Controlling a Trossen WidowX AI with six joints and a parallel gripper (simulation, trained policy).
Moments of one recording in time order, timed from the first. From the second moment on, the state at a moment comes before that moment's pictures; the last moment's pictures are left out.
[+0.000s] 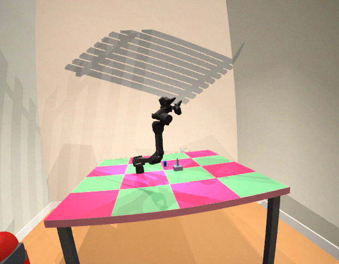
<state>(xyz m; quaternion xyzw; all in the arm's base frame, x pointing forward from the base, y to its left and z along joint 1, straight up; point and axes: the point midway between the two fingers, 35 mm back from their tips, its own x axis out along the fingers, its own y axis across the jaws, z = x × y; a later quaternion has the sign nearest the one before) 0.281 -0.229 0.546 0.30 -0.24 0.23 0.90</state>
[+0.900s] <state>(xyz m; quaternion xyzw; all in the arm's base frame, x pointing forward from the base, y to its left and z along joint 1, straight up) 0.254 -0.161 0.549 0.24 -0.24 0.35 0.87</state>
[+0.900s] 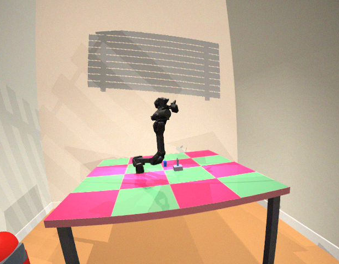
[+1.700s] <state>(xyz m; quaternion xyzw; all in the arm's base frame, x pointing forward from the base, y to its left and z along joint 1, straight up) 0.218 -0.102 0.543 0.18 -0.24 0.44 0.85</state>
